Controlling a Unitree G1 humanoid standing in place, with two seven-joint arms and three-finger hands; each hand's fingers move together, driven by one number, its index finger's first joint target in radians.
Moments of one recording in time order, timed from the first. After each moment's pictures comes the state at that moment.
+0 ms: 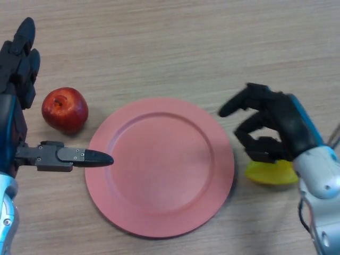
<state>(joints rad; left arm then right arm) -0.03 0.26 0.16 -0.57 -0.03 0.31 -0.05 -0.26 -0.19 0.23 -0.29 -0.42 0.47 0.17</state>
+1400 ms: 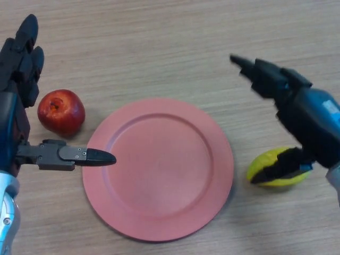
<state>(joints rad) -0.05 0.26 0.16 -0.58 -0.05 0.33 -0.05 -0.14 -0.31 0.01 -0.35 -0.66 -0.12 0.38</state>
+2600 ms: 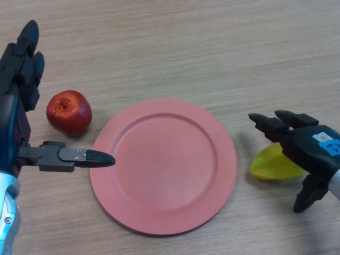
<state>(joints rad) -0.05 0.26 0.16 -0.56 -0.06 0.33 -0.05 -0.24 -0.40 -0.03 0.23 -0.94 -0.37 0.26</state>
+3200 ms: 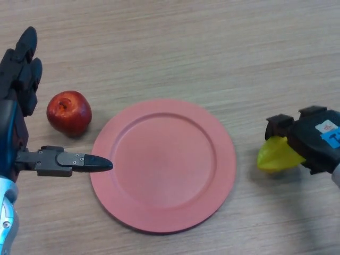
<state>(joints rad) -0.02 0.26 0.16 -0.56 -0.05 0.33 -0.06 -0.27 -0.43 -0.01 0.14 -1.17 -0.35 0.16</state>
